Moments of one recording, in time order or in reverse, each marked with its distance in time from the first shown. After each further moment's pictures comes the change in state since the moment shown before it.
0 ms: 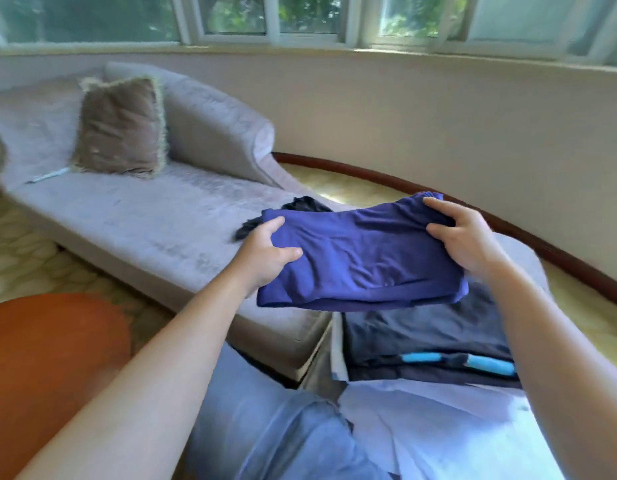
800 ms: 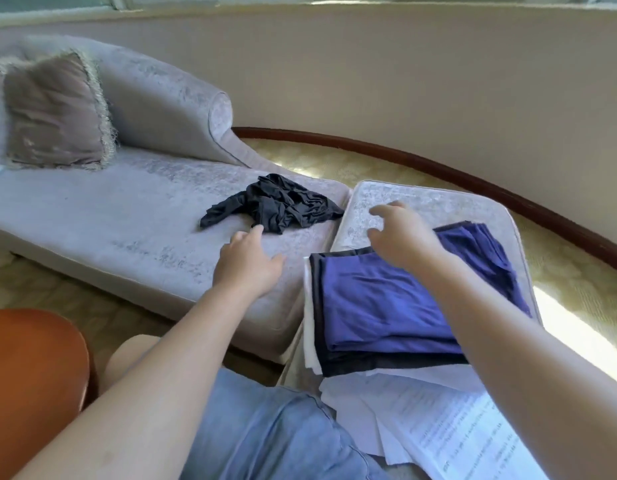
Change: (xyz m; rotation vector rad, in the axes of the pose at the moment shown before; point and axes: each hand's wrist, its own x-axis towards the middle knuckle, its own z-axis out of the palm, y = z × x) left_hand 0.012 -0.004 0.059 0.666 -0.032 -0.091; right_hand -0.001 0.014 0.036 -0.610 -0.111 0.057
